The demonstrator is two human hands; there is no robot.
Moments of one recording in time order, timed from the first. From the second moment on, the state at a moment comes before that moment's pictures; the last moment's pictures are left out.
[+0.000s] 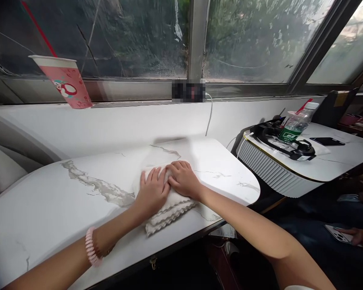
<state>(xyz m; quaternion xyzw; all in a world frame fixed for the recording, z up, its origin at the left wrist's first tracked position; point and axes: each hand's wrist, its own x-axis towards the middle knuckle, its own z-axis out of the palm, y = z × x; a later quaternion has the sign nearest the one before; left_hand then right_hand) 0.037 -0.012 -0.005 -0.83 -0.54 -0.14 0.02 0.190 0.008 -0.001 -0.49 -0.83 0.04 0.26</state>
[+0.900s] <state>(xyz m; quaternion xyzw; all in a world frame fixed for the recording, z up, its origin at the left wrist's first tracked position) 0.043 0.171 -0.006 -0.78 -0.60 -0.17 0.04 0.178 0.204 -0.005 -0.55 -0.78 0.09 0.29</state>
